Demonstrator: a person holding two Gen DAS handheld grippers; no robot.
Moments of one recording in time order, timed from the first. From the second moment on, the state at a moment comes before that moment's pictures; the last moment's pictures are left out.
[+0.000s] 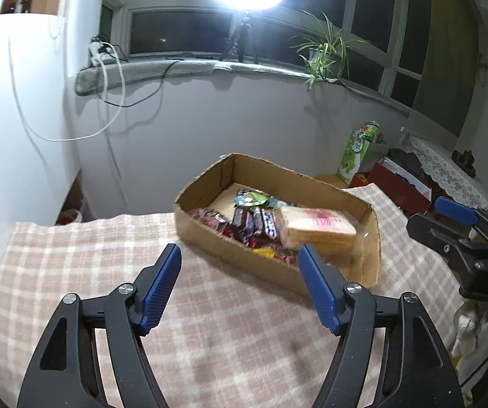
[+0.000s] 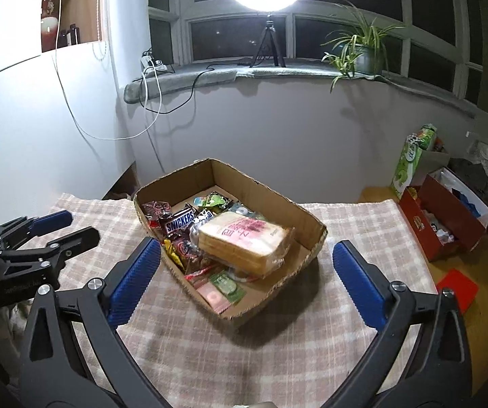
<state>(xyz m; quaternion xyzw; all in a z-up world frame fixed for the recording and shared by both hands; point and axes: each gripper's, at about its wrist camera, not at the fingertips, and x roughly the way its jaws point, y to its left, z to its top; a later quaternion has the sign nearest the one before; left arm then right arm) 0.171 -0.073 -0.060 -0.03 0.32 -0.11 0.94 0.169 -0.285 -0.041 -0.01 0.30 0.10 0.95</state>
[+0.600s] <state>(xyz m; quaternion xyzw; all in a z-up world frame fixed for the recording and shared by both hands) 0.102 -0.054 -0.050 -0.04 0.29 -0.06 0.96 0.120 -0.276 -0.038 -0.01 0.28 0.08 0.96</state>
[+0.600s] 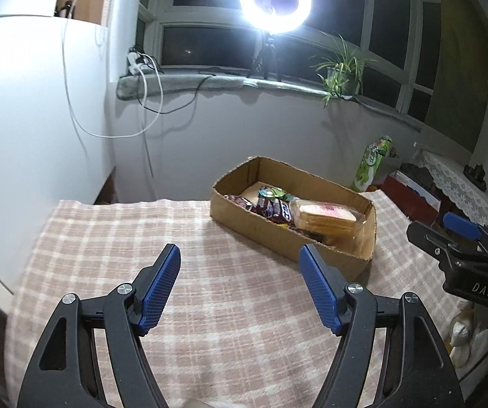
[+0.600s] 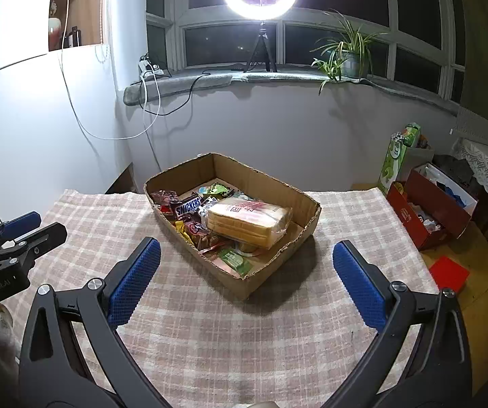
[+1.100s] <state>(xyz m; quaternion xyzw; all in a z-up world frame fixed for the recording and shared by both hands) 0.092 -0.057 -0.048 -0.04 0.28 -0.05 0.96 0.115 -0.280 -0.033 -0.01 0.27 0.08 0.96</state>
